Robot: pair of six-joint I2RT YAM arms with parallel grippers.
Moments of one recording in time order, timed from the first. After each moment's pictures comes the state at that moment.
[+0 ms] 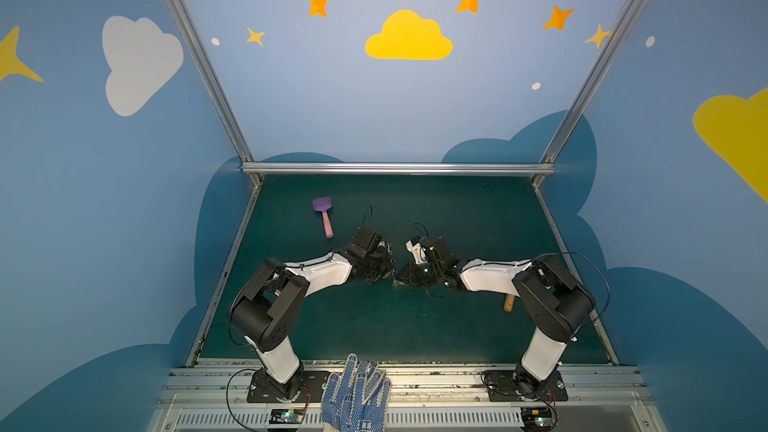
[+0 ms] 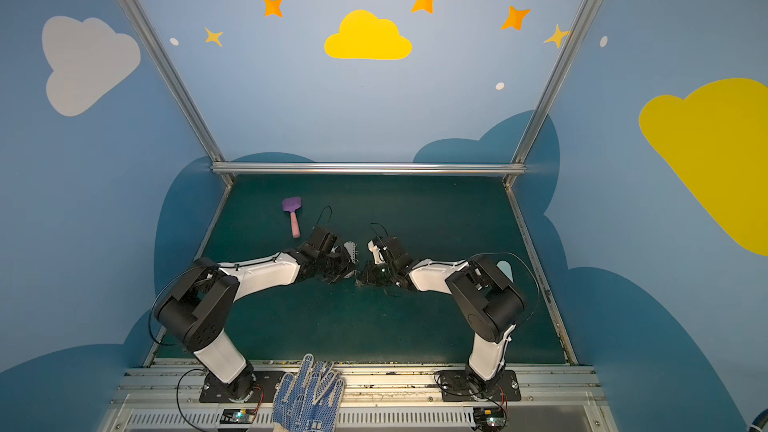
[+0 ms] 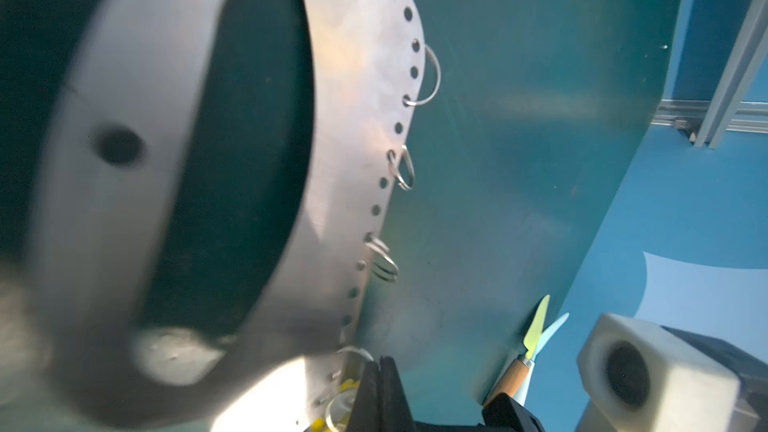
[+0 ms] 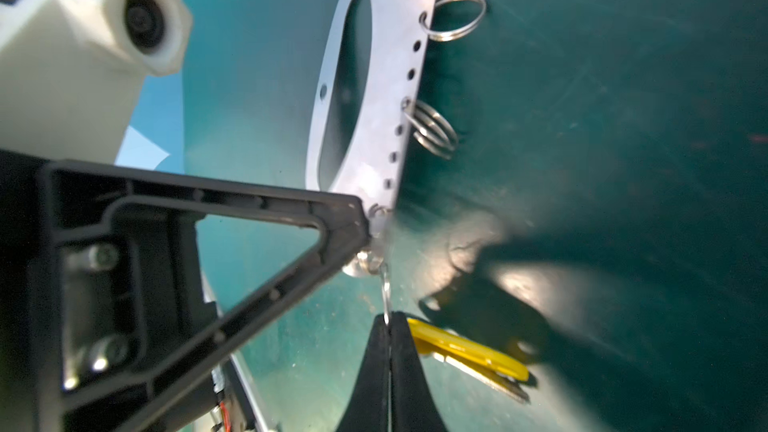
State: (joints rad) left arm -0.57 1.70 0.90 -0.08 0.26 -1.25; right arm 0.75 1.79 0.87 0.12 -0.45 0.77
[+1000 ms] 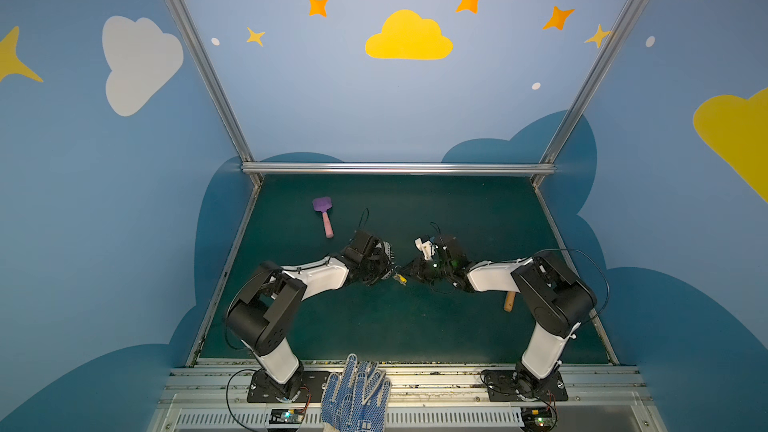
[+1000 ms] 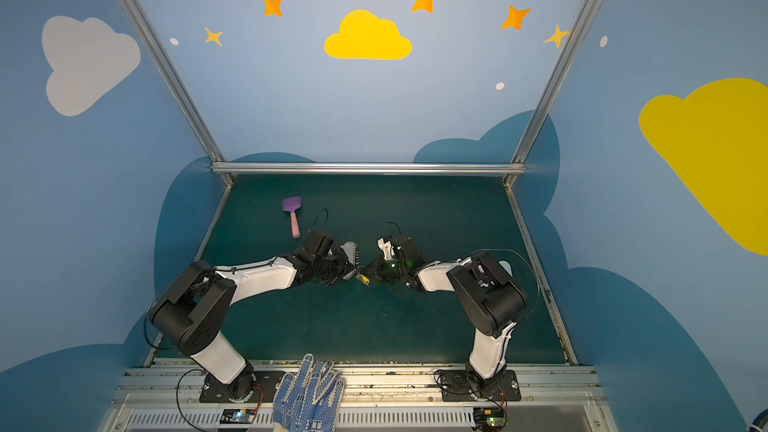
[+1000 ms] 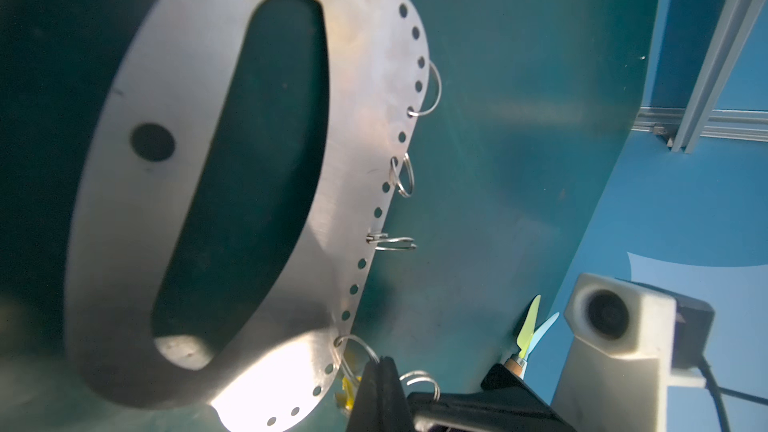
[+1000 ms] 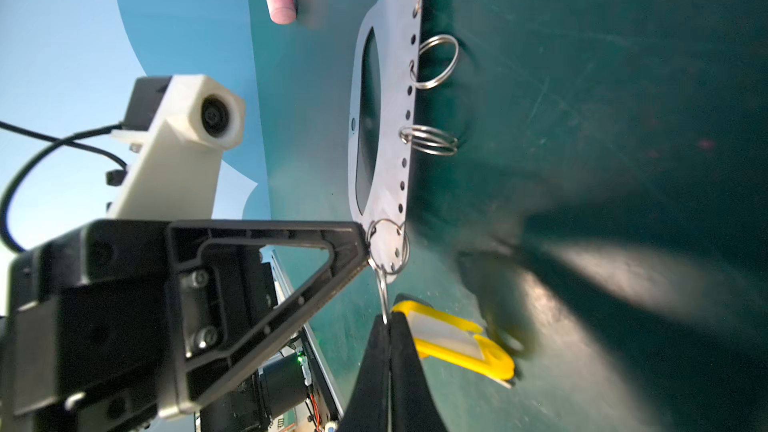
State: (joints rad) left arm -0.56 1.67 0.83 -0.02 0.26 -1.26; right arm 0.65 1.81 0.78 0.36 -0.60 0.99
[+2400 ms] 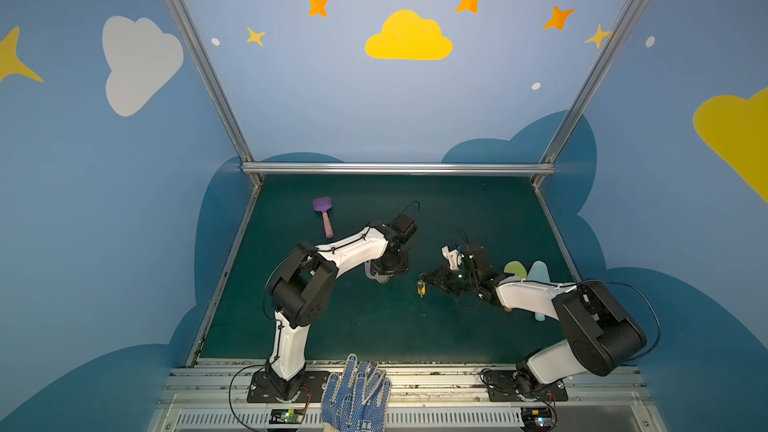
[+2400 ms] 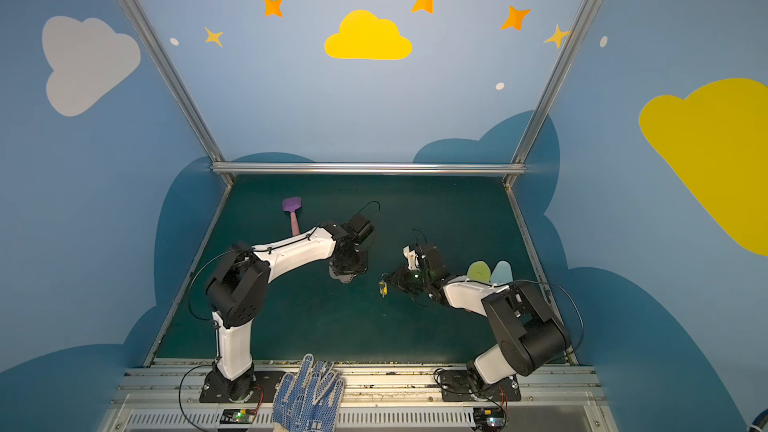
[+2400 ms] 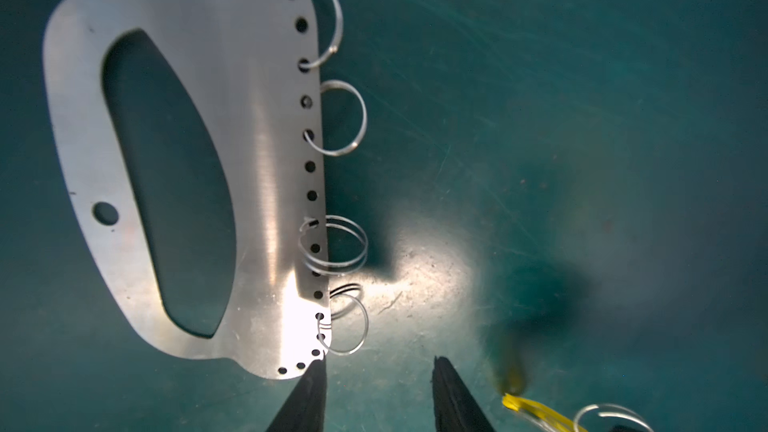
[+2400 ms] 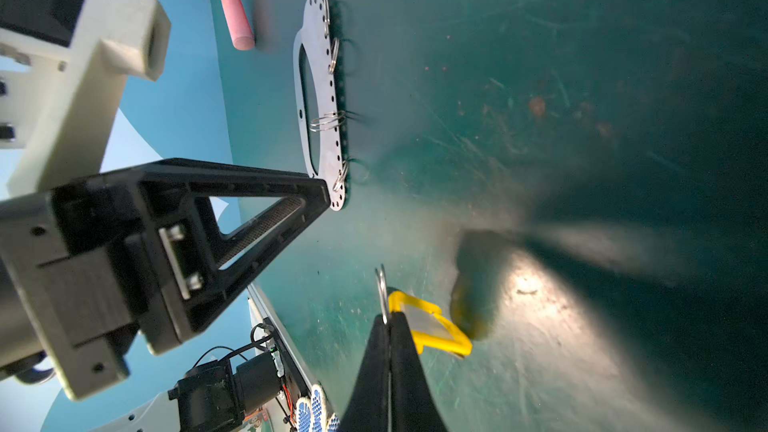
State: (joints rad) left arm -0.71 1.98 1.47 -0.84 0.01 -0.71; right arm 0.53 1.51 0.55 0.19 -0.54 0.91
